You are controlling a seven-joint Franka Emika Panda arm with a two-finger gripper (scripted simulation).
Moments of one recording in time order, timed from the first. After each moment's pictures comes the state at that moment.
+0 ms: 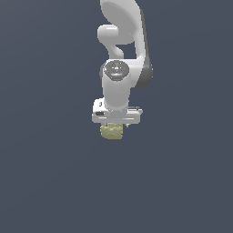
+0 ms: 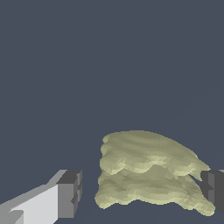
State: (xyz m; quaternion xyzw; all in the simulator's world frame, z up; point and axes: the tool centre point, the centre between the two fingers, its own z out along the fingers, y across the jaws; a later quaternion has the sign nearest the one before) arm -0.009 -0.001 0.151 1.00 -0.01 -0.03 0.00
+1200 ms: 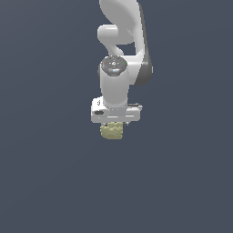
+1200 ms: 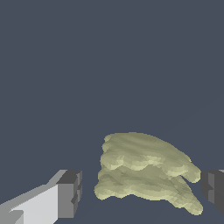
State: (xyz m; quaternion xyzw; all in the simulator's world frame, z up) arm -0.006 -0.002 0.163 1.00 0.03 -0.02 -0.01
